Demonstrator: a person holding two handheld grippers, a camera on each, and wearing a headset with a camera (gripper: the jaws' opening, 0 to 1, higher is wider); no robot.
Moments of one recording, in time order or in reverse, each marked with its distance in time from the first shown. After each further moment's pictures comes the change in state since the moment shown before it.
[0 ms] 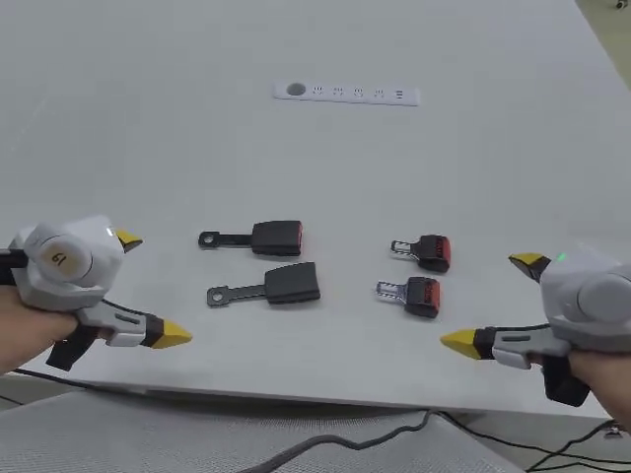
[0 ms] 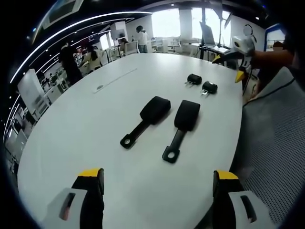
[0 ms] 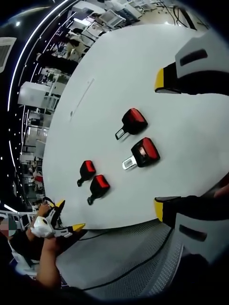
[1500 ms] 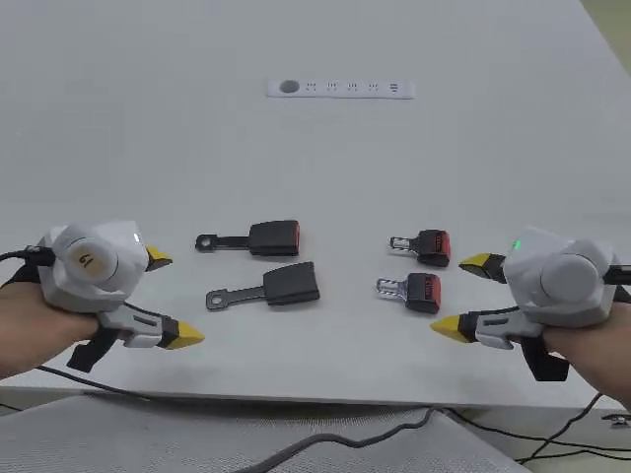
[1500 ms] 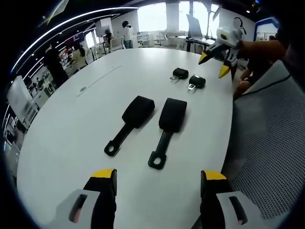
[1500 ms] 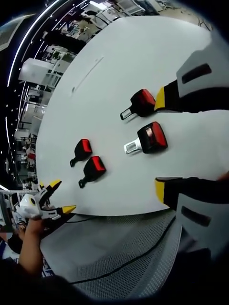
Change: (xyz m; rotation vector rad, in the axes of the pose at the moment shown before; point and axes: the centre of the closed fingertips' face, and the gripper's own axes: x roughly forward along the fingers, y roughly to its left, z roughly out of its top) left arm 0.018 -0.022 0.011 0.079 0.075 -0.116; right arm 0.029 0.019 0.006 -0.136 0.050 0.162
